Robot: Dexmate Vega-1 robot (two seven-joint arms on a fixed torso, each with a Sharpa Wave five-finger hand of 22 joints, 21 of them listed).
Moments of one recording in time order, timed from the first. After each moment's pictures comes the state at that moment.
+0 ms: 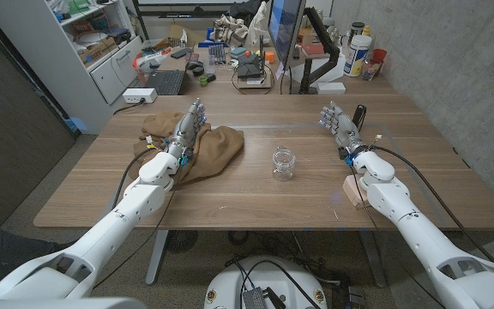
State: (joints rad) left arm 0.83 0.52 0.37 -1.31 -0.65 -0.26 -0.03; left_hand 0.35 -0.03 0.19 0.12 0.33 -0.02 0.06 0.20 0.18 -0.03 0.00 0.20 0.19 -0.10 0.01 0.19 0.18 -0.10 -0.02 0.20 0.18; right arm -0.85 -0.37 -0.21 -1.28 0.49 0.21 0.13; right_hand 0.24 0.02 0.31 0.03 0.19 0.22 0.05 0.19 0.19 0.26 0.07 0.21 0.18 0.15 0.03 0.19 0.19 0.09 -0.04 0.57 0.17
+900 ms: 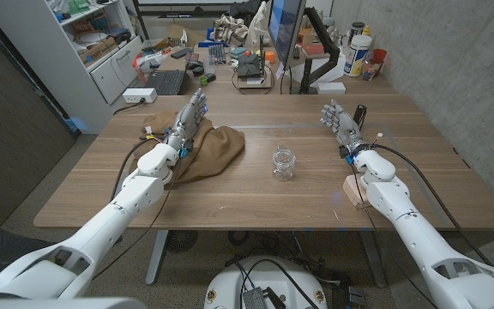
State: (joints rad) left arm 0.79 0.53 0.37 -1.34 -0.64 -0.26 -0.04; left_hand 0.35 -0.03 0.19 0.12 0.33 -0.02 0.06 0.20 0.18 -0.02 0.00 0.20 0.19 -0.10 0.01 0.19 0.18 -0.10 -0.02 0.20 0.18; right arm -0.85 -0.32 -0.15 -1.29 0.42 0.21 0.15; right_hand 0.24 0.02 0.31 0.03 0.19 0.22 0.05 0.19 0.19 0.26 0.07 0.21 0.18 0.15 0.02 0.19 0.19 0.09 -0.04 0.57 0.17
